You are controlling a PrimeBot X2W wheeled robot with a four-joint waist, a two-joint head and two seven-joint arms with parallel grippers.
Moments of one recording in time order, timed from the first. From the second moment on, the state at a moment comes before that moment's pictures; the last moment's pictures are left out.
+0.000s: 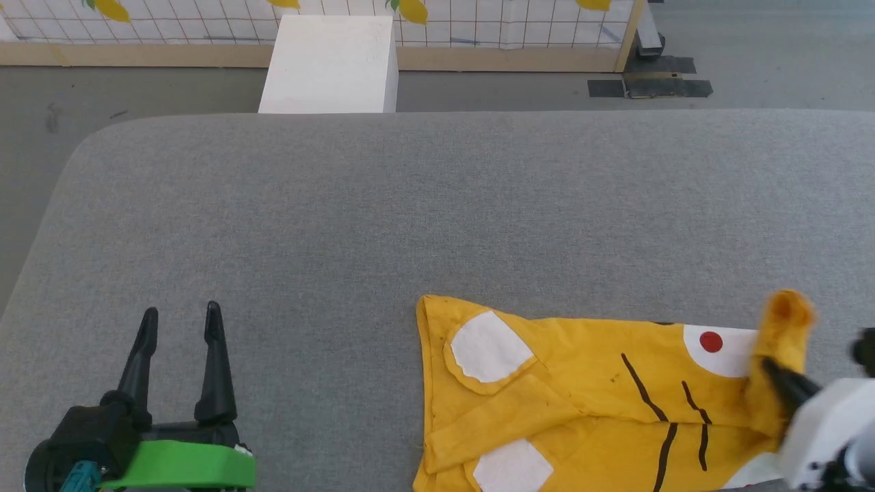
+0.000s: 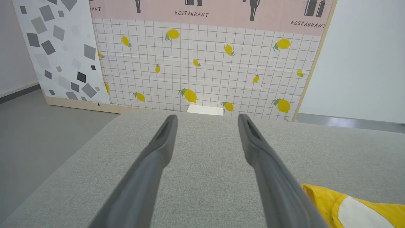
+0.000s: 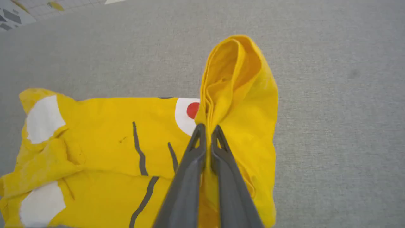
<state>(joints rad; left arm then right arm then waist) 0.13 0.41 -0.22 -0.28 -0.48 0.28 -0.25 0.09 -0.23 -0.20 -0.16 0.40 0.13 0.60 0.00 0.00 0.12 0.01</state>
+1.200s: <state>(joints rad) 0.07 0.32 -0.26 -0.16 -0.50 0.22 -0.25 -0.35 -0.05 0.53 0.42 0.27 0.13 0.62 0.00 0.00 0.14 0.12</state>
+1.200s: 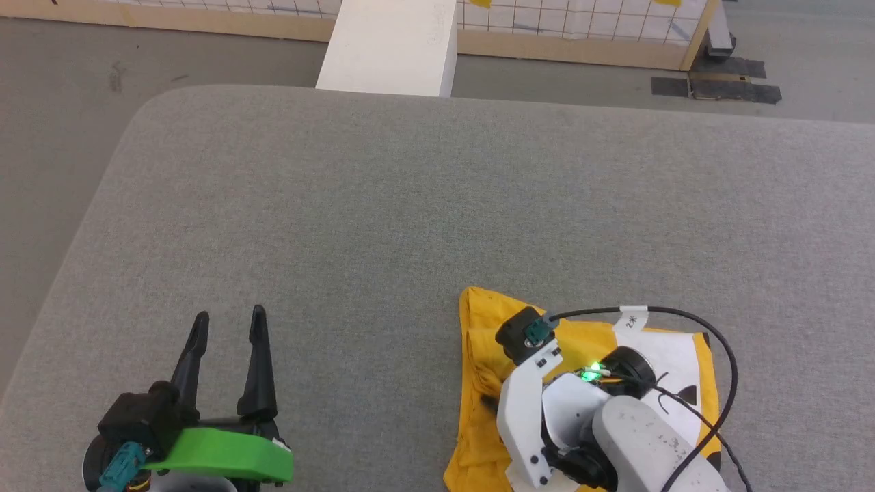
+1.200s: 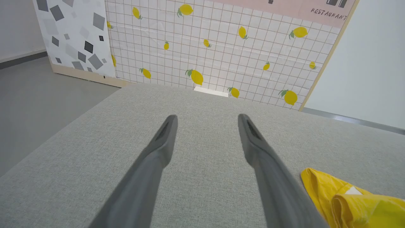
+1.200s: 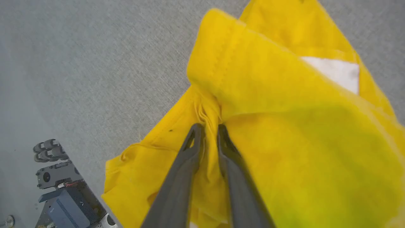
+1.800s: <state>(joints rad) 0.12 0.34 -0.23 -0.20 -0.50 0.23 -0.25 -0.08 -0.16 0.12 -0.01 0.29 0.13 0.48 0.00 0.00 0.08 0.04</state>
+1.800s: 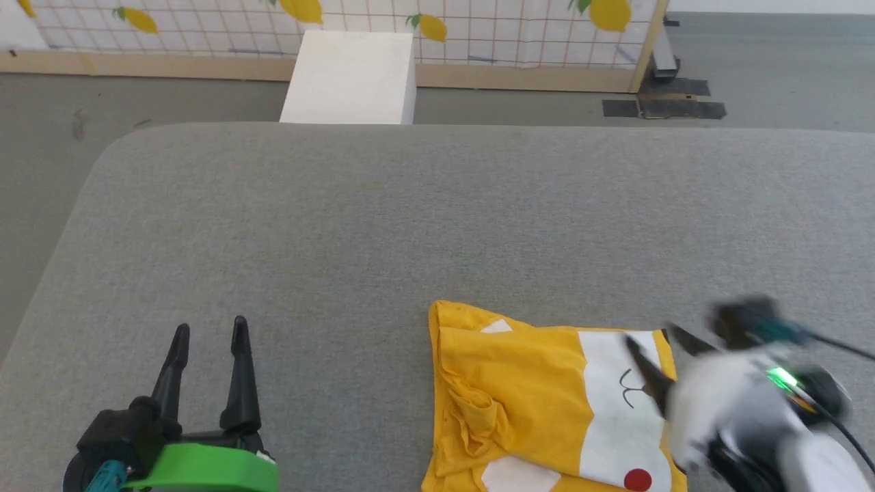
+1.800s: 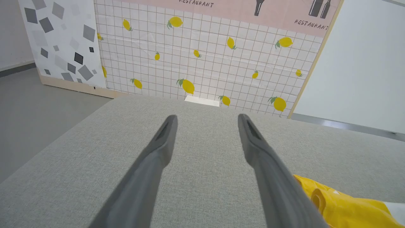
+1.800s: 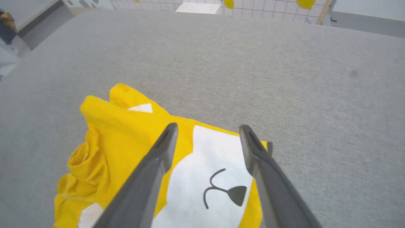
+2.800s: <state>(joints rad) 0.13 0.38 -0.23 -0.25 -0.49 0.24 -0.23 -0.01 -0.05 -0.12 0.23 0.26 0.13 0.44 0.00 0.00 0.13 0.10</state>
